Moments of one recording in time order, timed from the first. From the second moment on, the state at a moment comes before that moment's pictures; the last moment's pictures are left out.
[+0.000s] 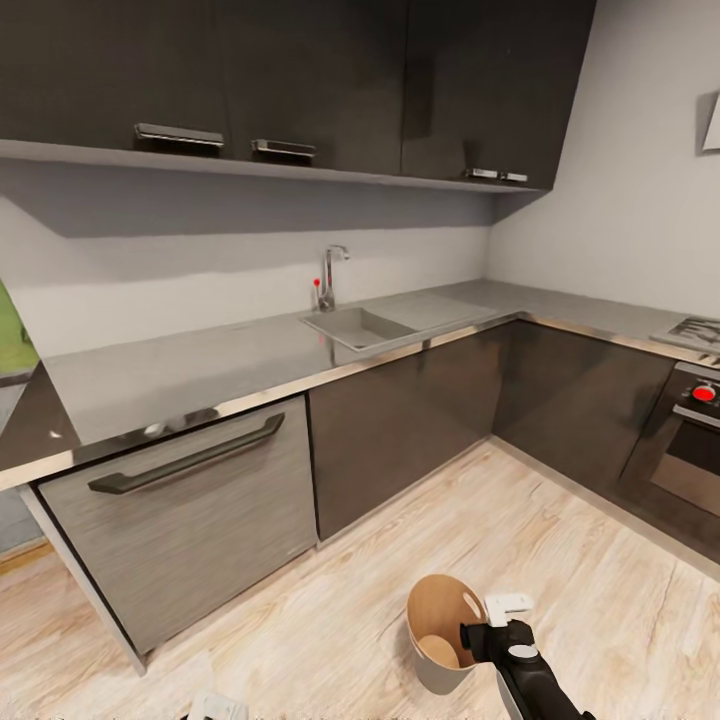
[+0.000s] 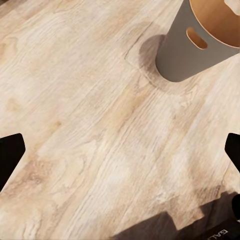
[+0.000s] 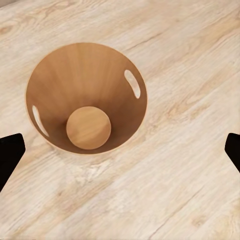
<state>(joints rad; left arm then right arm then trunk) 0.00 0.11 0.00 -0.99 0.00 0.22 -0.48 -0.31 0.03 -0.02 -0.79 0.13 0.31 -0.09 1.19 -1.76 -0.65</state>
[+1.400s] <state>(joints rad) 0.00 0.11 0.00 -0.99 0.00 0.23 -0.48 -0.31 0.03 -0.02 -0.79 0.13 0.29 -0.09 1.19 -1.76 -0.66</state>
